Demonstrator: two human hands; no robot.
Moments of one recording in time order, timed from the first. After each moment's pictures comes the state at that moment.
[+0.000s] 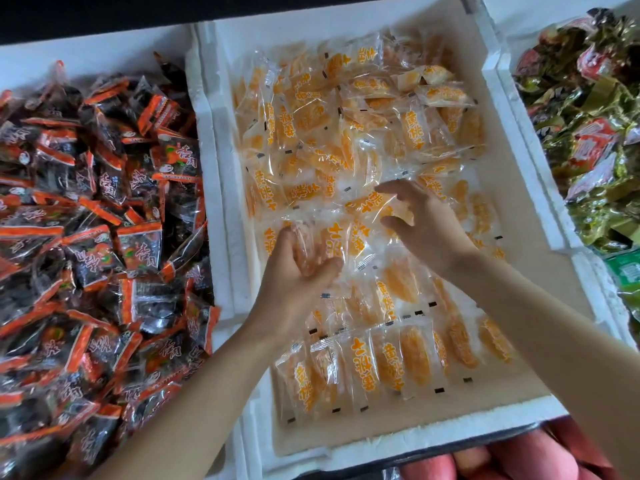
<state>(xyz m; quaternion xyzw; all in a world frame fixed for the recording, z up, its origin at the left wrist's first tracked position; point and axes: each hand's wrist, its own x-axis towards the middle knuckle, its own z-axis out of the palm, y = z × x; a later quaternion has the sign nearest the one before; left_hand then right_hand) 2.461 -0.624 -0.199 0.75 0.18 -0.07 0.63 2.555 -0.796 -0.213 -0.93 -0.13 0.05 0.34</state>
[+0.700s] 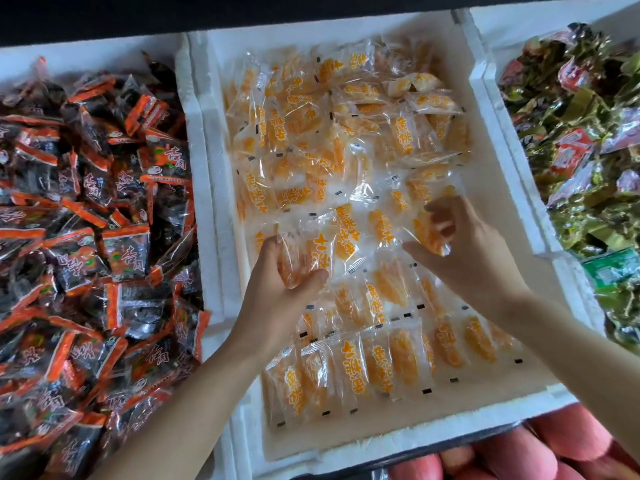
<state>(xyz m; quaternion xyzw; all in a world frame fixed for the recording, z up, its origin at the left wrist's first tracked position) 2.451 -0.617 -0.202 0.77 0.17 -0.07 0.61 2.515 -0.833 -0.191 -0.95 -0.06 -0.01 0.29</state>
